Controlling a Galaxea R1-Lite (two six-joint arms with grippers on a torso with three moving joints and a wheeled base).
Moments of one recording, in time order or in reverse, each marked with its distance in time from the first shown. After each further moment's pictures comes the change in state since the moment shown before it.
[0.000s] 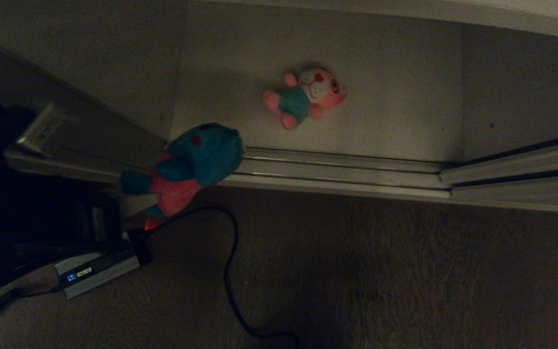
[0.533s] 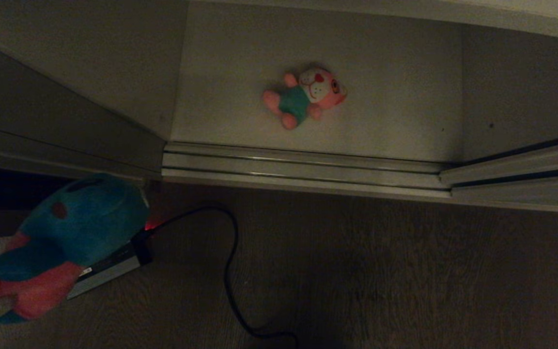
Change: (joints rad) left arm 0.266 -0.548 0.107 0.442 -0.072 -0.007; right arm 0.000 0.000 0.000 0.000 0.000 0.000
